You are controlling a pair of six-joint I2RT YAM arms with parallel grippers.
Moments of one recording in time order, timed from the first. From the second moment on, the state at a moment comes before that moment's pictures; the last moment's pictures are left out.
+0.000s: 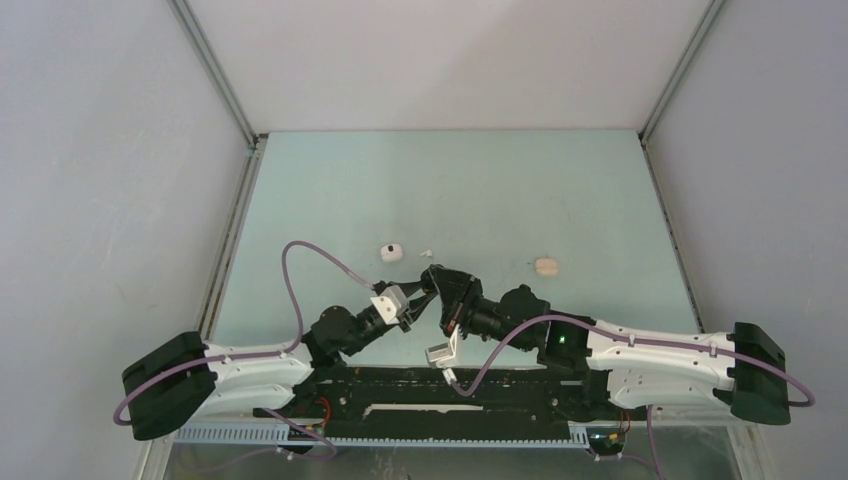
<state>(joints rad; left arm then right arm) -1.04 1.01 0.13 1.04 -0.05 0.16 1.27 1.02 0.60 0.30 0.15 -1.63</state>
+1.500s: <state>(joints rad) -1.05 1.04 0.09 1.18 -0.02 0.12 1.28 1.02 0.57 0.24 0.16 -1.64</state>
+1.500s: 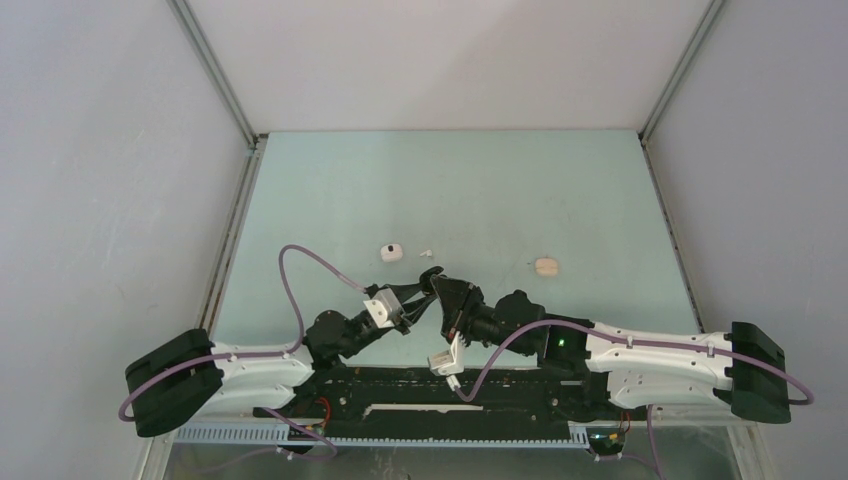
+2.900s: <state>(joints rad) -1.05 1.07 0.08 1.23 0.00 0.09 1.29 1.03 0.57 0.24 0.15 -1.66</state>
